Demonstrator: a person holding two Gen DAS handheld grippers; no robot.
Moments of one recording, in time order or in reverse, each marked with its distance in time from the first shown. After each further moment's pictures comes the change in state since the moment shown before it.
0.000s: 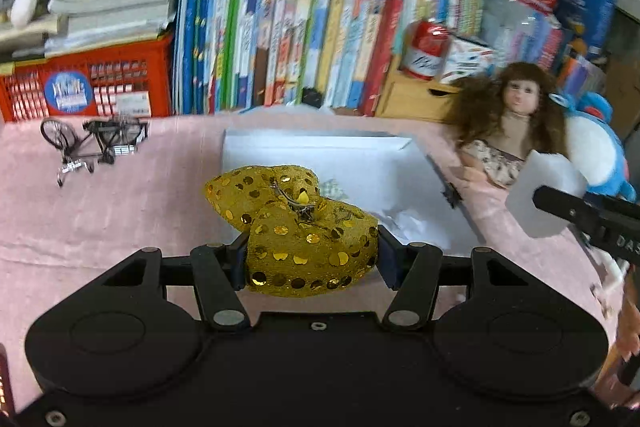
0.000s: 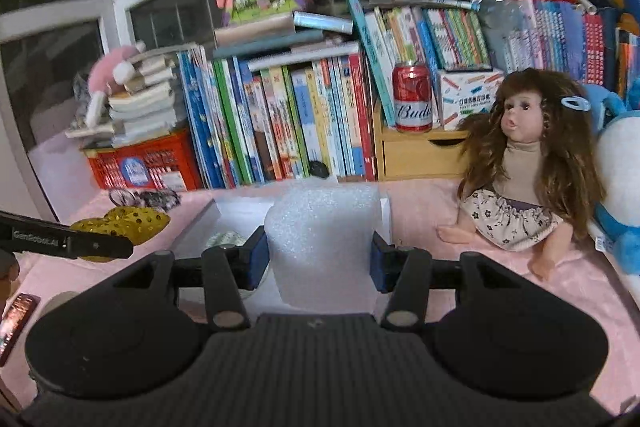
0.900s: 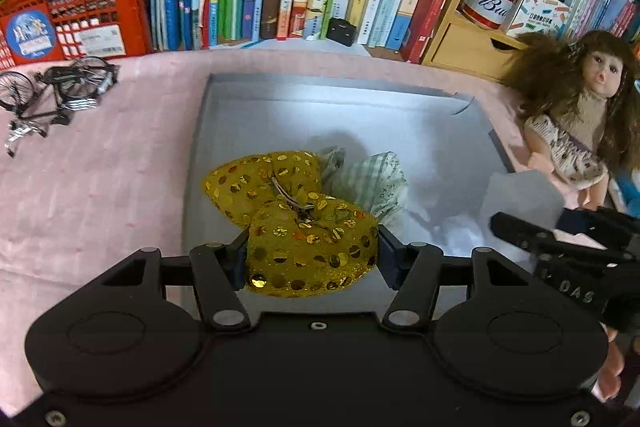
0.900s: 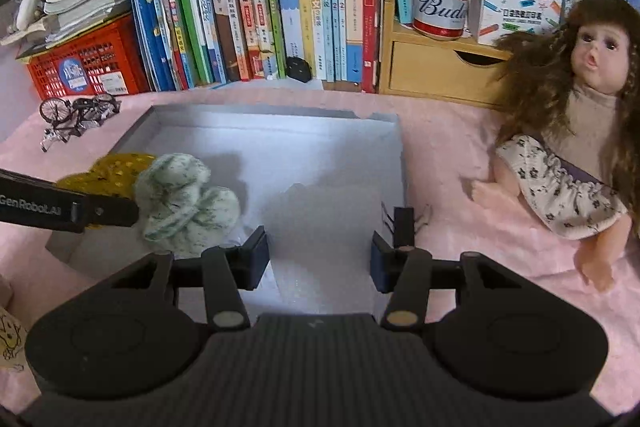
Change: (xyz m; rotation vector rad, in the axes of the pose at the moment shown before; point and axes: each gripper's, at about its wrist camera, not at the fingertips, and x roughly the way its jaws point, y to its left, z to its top) left arm 0.132 -0.007 0.025 -0.074 0.216 0.056; right arm 0.136 0.002 -0.005 -0.065 0.310 -0.075
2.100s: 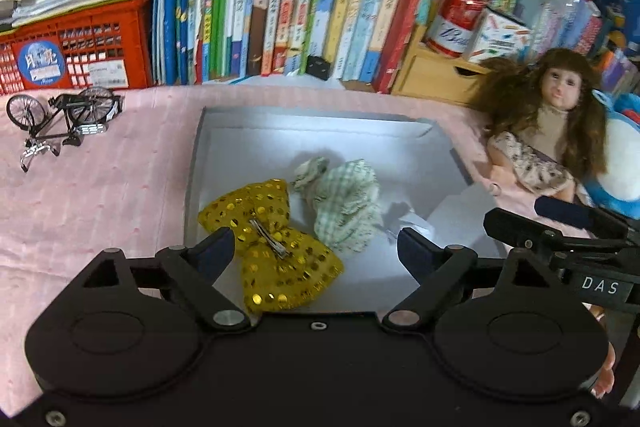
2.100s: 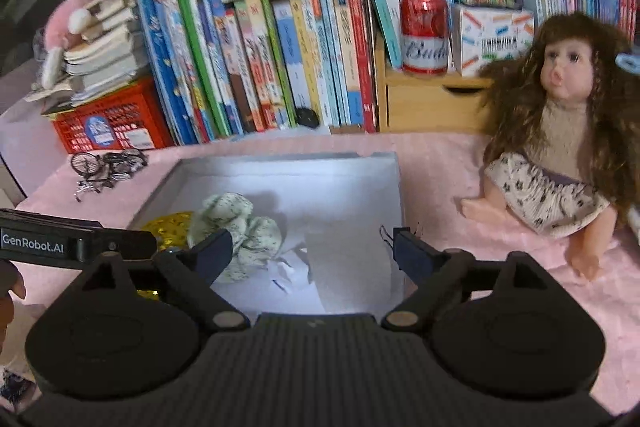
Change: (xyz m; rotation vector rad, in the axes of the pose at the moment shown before) left arm -0.058 -0.010 -0.021 0.043 -0.124 -0.034; right arm -0.056 -0.002 -0.008 0.070 -0.153 0.047
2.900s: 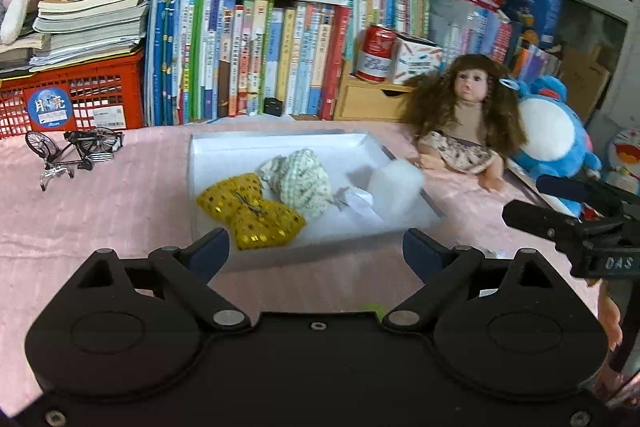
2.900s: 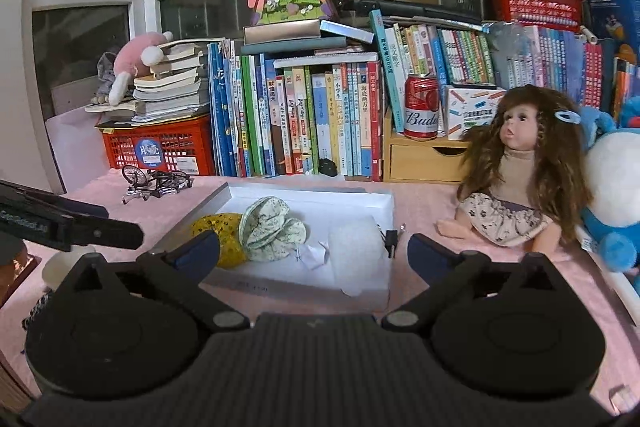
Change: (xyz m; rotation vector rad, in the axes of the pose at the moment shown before) left arm -0.108 -0.002 -0.094 0.133 -0.200 -0.109; right arm -0.118 0.010 -0.071 -0.098 -0.241 0.024
